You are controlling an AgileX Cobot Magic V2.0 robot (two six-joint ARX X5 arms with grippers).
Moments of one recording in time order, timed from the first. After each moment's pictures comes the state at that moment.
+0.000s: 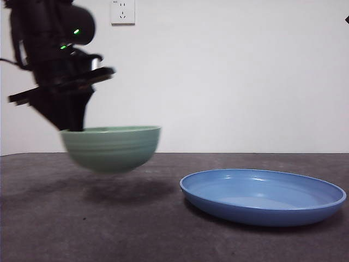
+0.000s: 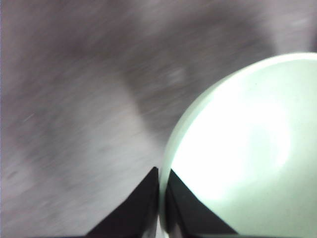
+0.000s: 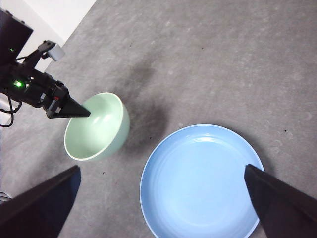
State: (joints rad) left arm -0.38 1.72 1.37 -0.92 0.16 -0.08; right arm 0.08 0.86 1.01 -0.77 -0.60 0.15
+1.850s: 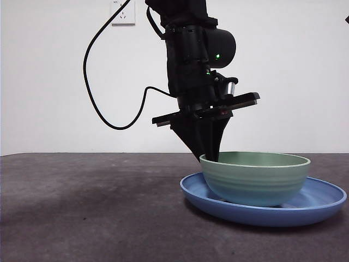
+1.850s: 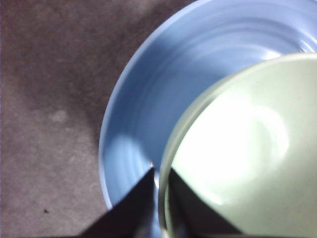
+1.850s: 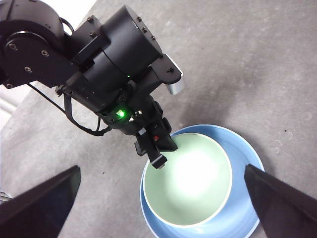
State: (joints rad) left arm -0.78 2.27 2.05 -1.12 0.13 -0.12; right arm 0.08 0.86 1.01 -0.77 -0.60 0.15
